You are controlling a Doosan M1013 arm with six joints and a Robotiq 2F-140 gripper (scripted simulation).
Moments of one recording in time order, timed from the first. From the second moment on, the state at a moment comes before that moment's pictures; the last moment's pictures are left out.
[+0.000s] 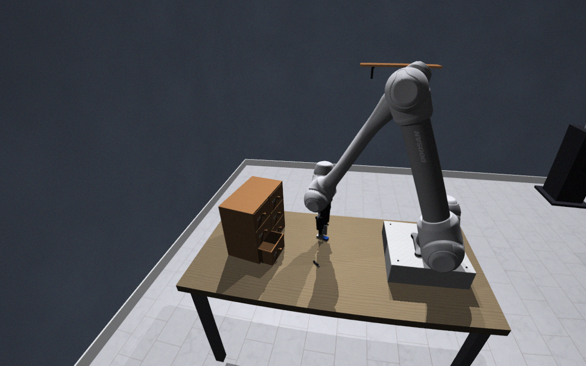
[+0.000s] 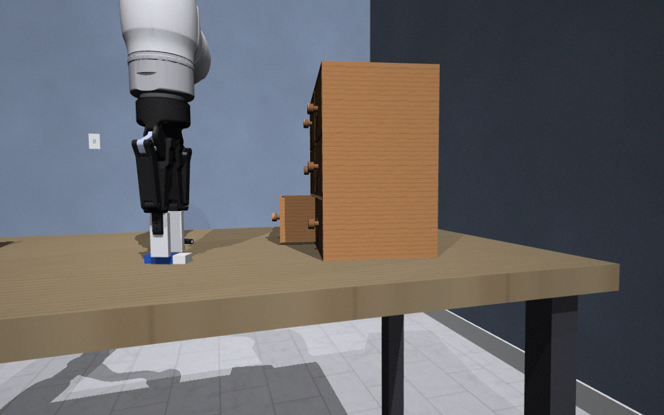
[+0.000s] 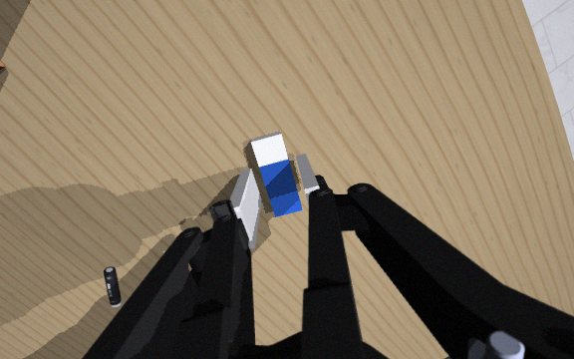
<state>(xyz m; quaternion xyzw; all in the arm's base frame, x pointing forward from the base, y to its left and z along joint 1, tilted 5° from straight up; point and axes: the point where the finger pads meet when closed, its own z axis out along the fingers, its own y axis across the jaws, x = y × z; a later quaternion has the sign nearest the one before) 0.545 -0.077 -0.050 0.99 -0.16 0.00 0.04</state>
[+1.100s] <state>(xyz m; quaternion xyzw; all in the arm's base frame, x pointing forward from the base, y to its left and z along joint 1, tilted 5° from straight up) 0.545 -0.078 -0.062 0.99 -0.16 0.00 0.04</state>
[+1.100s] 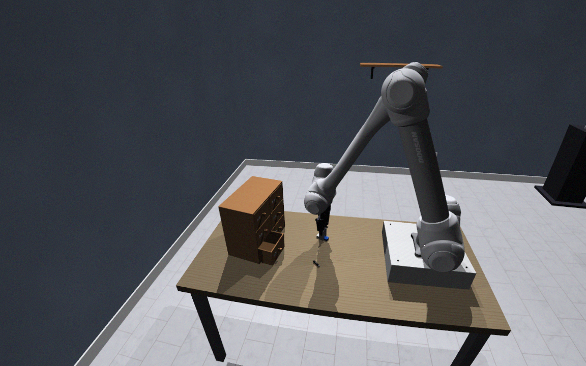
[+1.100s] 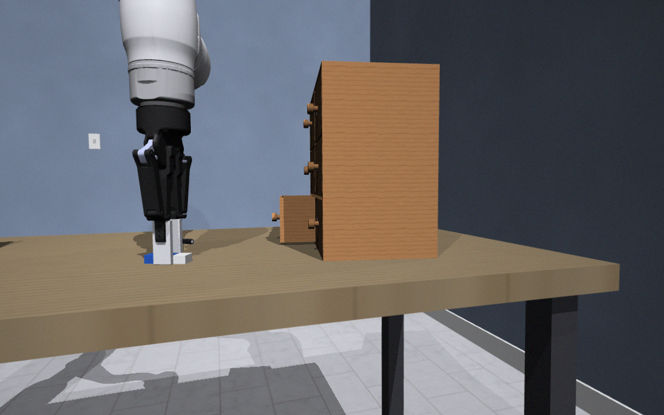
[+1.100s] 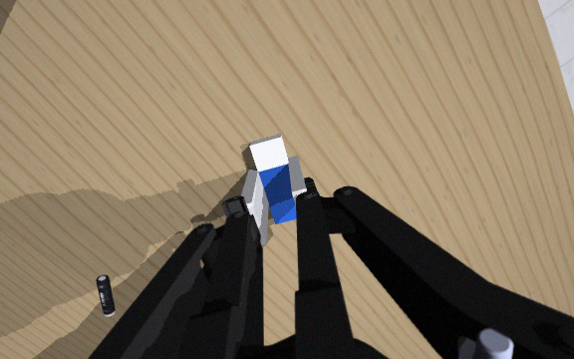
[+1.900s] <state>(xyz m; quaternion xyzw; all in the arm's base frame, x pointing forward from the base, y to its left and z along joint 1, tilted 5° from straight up) 0.545 -0.078 -0.053 0.99 -0.16 0.00 0.04</state>
